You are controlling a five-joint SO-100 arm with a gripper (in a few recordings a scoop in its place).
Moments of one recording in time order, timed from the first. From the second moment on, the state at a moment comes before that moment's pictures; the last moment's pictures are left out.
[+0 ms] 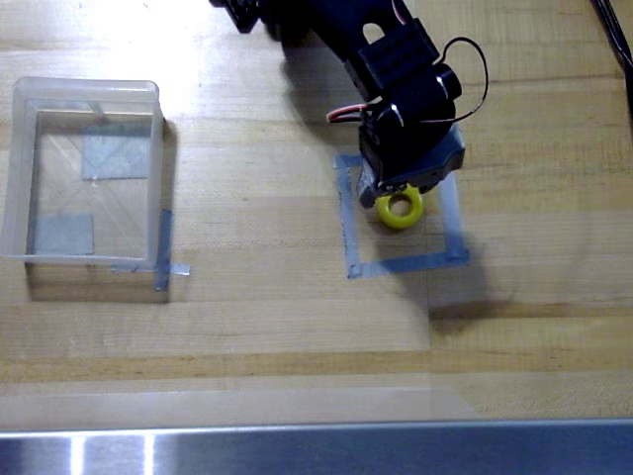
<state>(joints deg) -28.7 89.4 100.1 72.3 103.5</state>
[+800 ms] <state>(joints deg) -23.9 86.6 111.8 59.6 103.3</state>
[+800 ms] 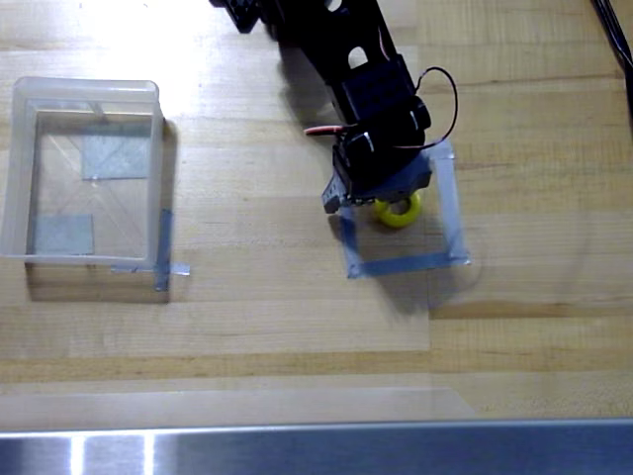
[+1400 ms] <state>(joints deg) -24.7 86.6 112.9 59.8 103.1</state>
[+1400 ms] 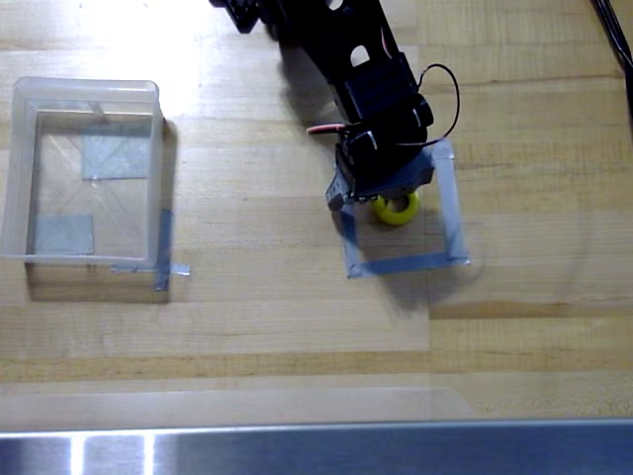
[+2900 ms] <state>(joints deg) -25.9 95.8 114.0 61.3 103.0</state>
